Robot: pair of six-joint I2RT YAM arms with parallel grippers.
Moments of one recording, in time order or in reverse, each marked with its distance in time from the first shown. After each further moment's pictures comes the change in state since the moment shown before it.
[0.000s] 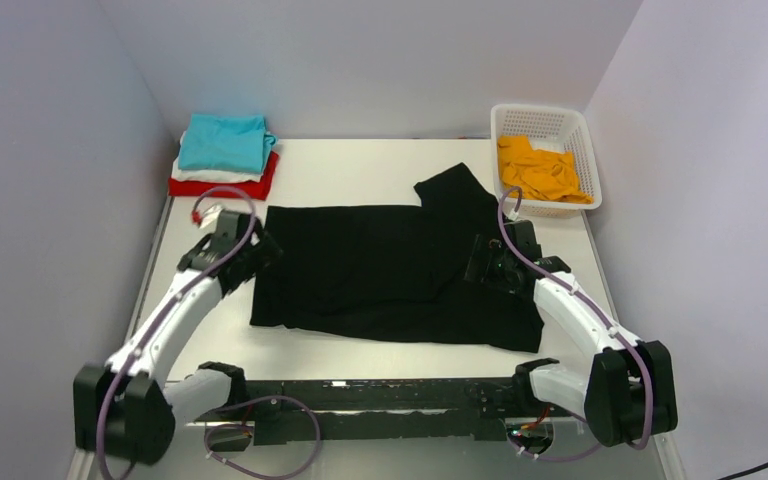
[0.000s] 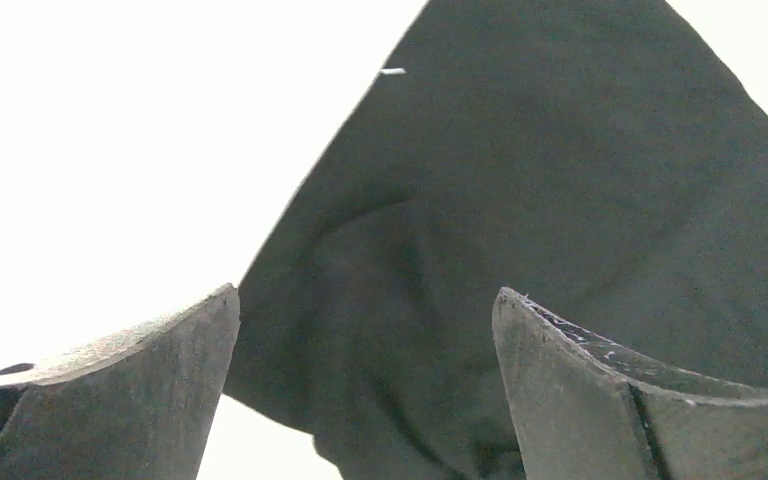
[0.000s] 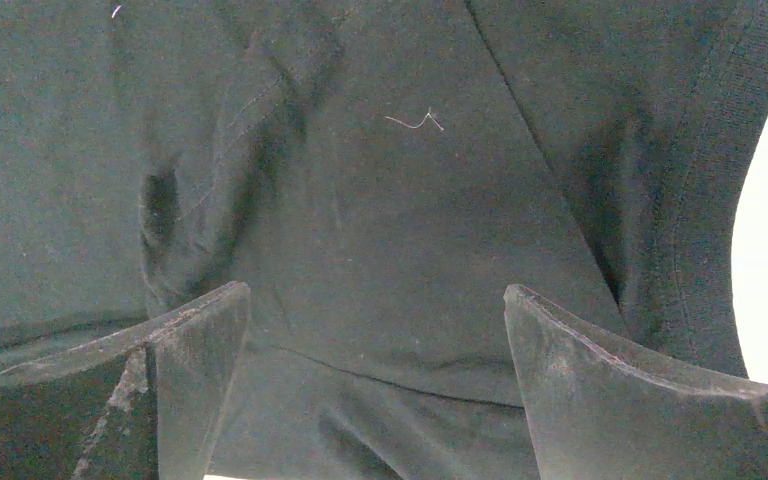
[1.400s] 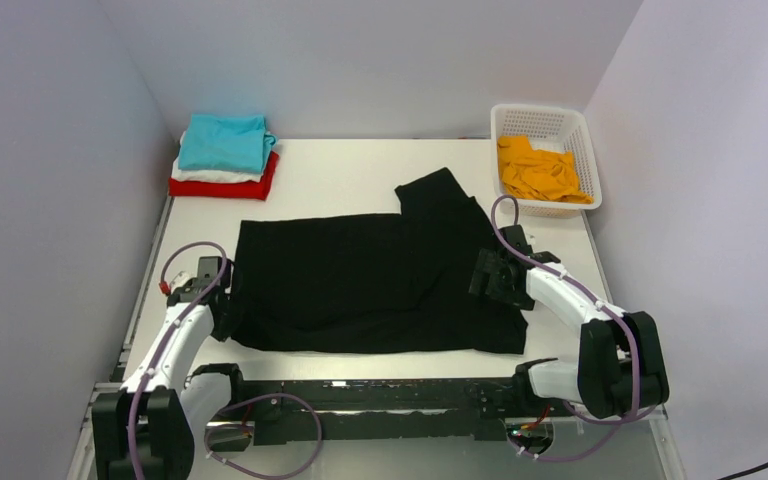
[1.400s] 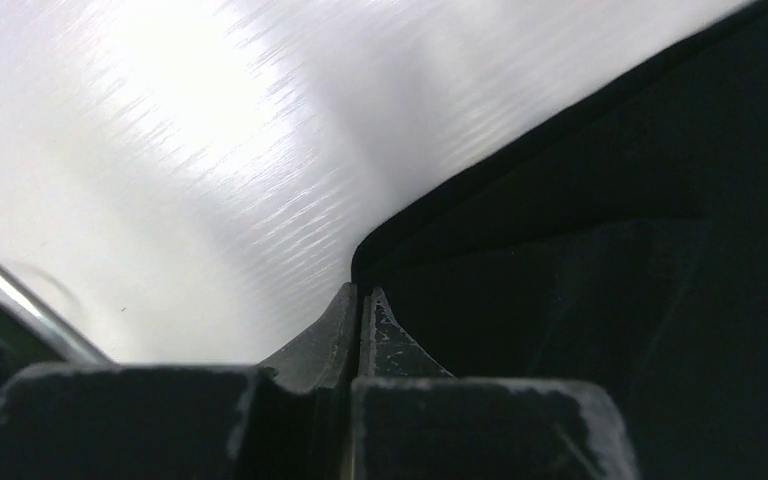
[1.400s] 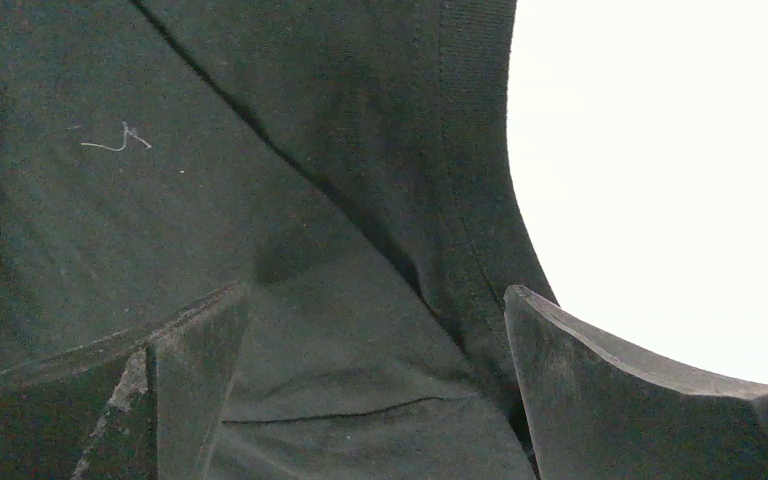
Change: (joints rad) left arm 0.294 -0.223 -0.364 -0.161 -0.029 -0.138; right arm -0.002 0.130 -0.003 -0.101 0.129 0.045
